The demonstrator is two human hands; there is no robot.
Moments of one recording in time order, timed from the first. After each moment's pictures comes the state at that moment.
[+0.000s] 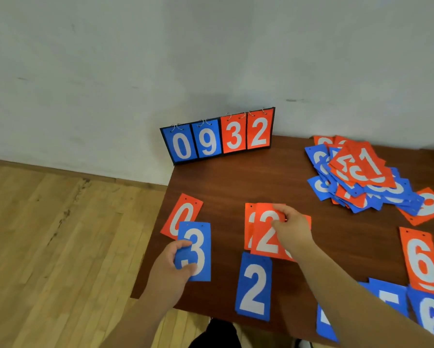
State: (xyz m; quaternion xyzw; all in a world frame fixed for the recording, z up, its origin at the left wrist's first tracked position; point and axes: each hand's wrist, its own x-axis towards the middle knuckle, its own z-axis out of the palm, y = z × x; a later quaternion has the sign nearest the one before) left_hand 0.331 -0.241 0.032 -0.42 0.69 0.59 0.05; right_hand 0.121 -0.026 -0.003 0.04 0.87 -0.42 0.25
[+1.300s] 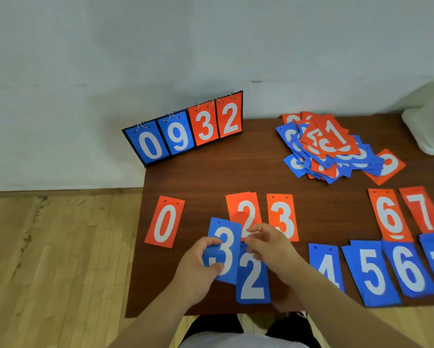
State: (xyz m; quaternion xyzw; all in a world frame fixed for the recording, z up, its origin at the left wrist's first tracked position) left_hand 0.294 -0.223 0.013 -0.26 0.74 0.59 0.19; right_hand 0.201 -0.030 -0.001 0.13 0.77 -0.52 0.36
